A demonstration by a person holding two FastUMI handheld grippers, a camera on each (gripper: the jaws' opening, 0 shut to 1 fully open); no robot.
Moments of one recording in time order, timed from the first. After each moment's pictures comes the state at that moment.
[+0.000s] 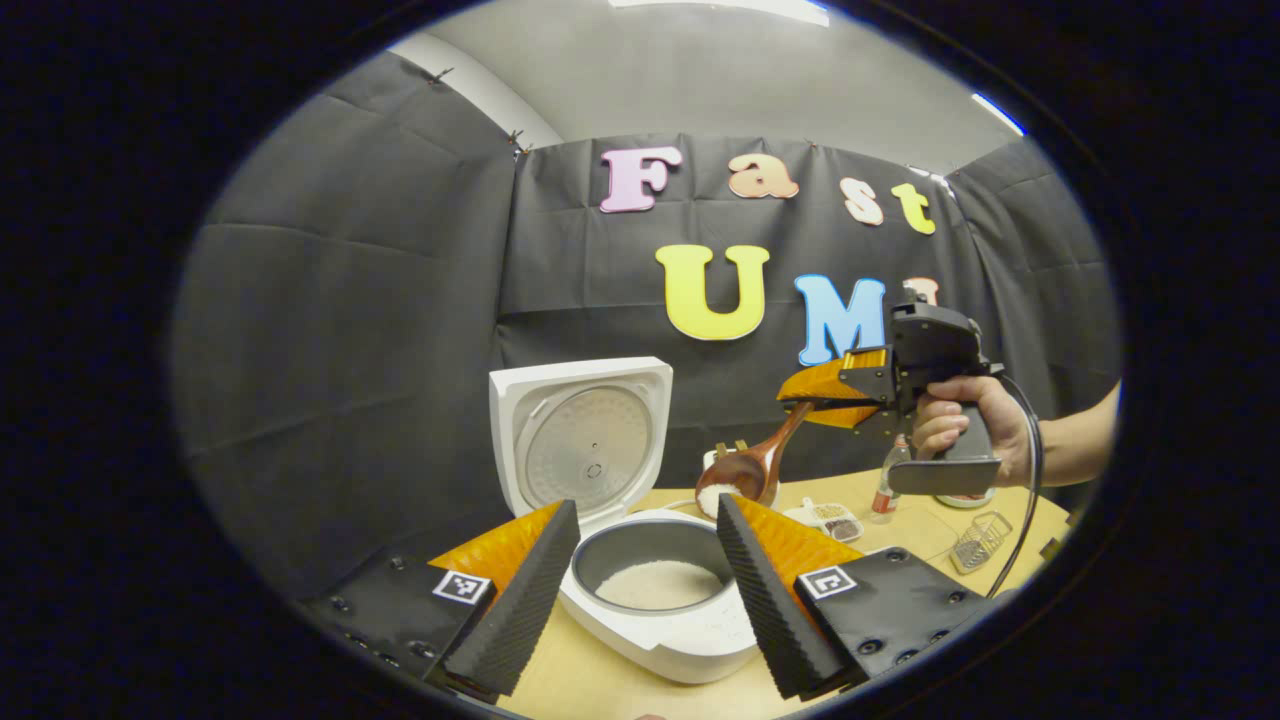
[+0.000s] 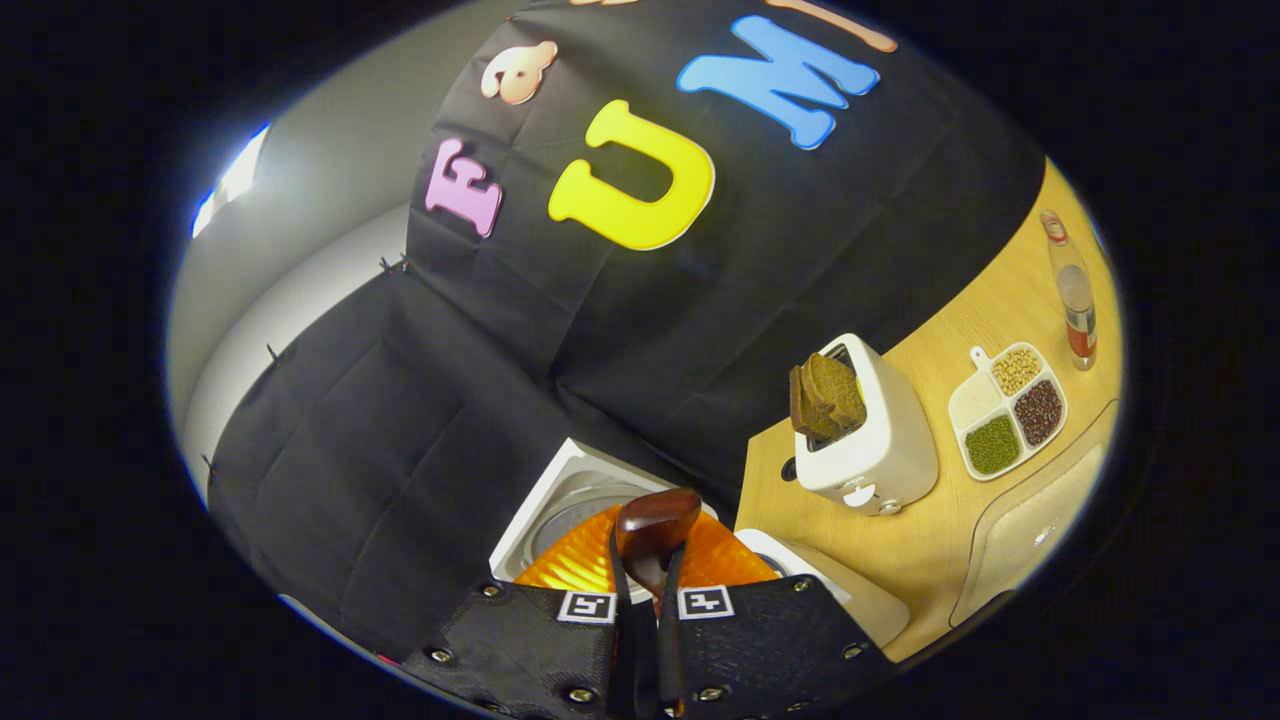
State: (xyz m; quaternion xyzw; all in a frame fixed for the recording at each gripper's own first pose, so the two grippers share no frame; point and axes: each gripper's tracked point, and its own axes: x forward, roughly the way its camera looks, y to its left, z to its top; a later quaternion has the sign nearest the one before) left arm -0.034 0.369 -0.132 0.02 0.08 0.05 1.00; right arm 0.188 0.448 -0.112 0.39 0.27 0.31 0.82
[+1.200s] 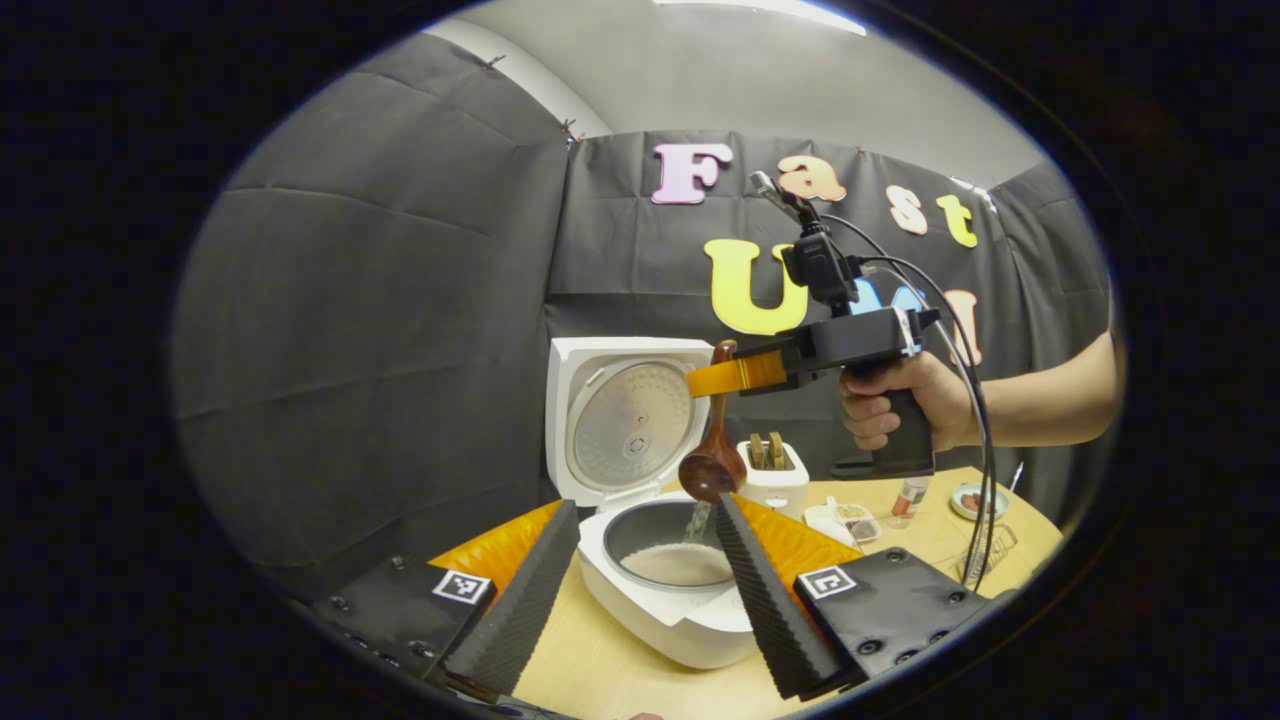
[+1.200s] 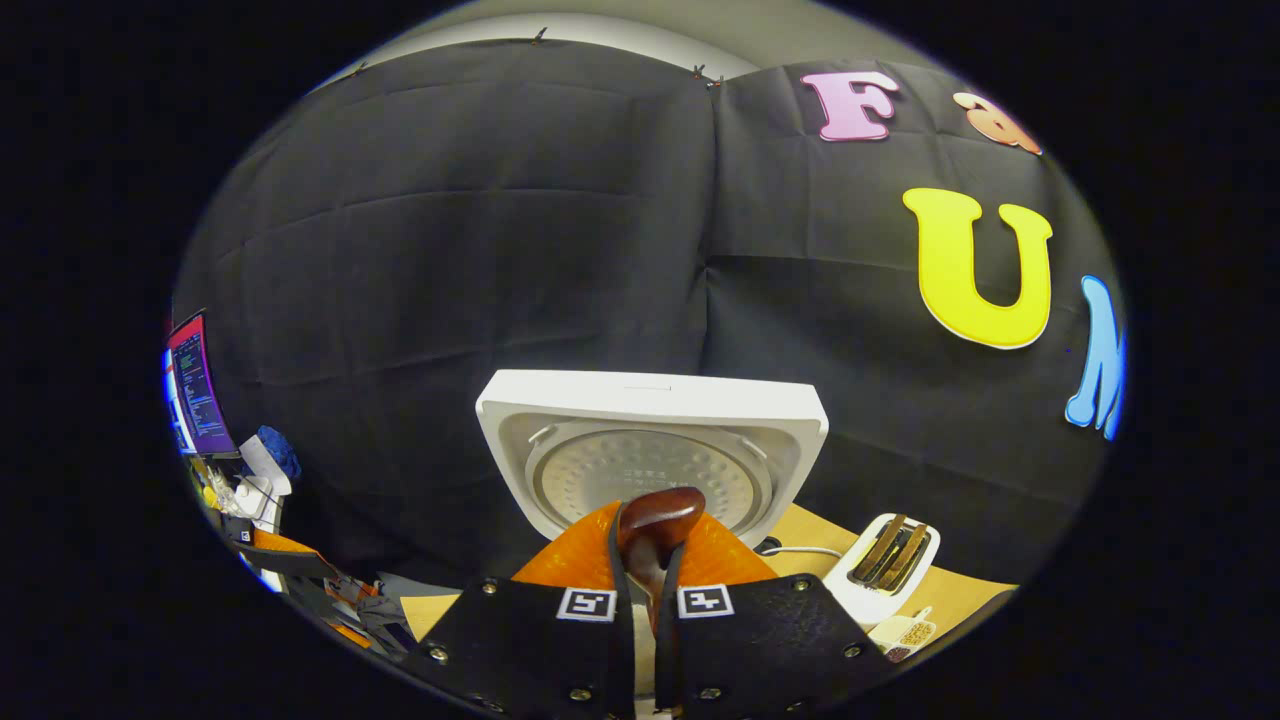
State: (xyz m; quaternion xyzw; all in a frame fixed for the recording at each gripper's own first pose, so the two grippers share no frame) left arm -0.066 0.392 -0.150 -0.02 0.09 0.10 0.99; right arm 0.153 0.583 -0.093 -0.08 0.15 0.47 0.86
